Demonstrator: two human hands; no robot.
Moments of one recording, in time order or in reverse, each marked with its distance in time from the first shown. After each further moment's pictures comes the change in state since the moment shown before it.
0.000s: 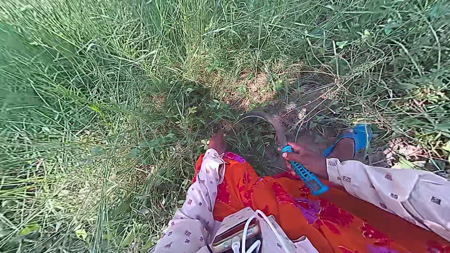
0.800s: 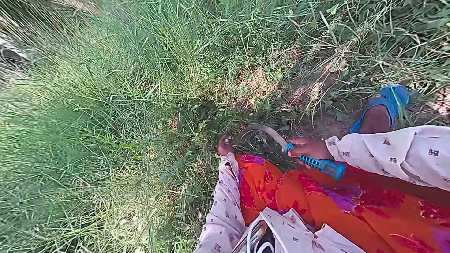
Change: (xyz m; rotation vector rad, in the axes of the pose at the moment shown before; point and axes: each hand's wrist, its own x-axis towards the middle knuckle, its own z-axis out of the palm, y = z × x) left_hand 0.035 -0.043 0.027 -0.707 0.514 -0.021; right_hand 0.030 -0.004 0.015 -0.151 -0.225 0.078
